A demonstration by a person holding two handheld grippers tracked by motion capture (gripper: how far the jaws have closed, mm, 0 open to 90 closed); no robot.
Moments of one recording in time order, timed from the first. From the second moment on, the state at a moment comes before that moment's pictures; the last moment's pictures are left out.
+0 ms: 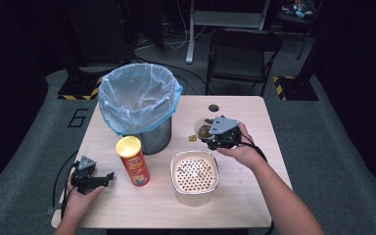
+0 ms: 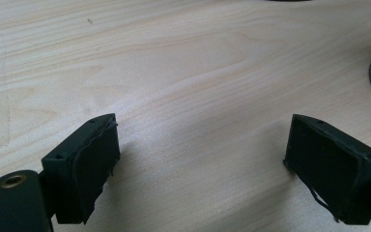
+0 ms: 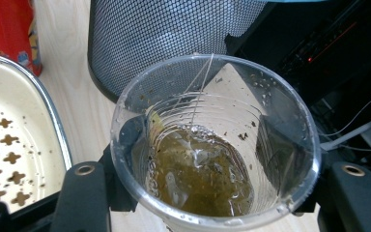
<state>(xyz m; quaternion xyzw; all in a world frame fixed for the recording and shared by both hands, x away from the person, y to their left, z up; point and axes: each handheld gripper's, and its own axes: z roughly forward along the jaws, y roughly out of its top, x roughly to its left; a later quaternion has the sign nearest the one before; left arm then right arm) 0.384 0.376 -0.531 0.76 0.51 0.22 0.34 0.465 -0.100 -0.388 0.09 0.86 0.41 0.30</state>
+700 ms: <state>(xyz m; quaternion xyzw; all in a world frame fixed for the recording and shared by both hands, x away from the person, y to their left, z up) 0.384 0.376 -0.531 0.76 0.51 0.22 0.34 0.453 -0.079 -0.392 -0.02 0.85 0.37 0.38</state>
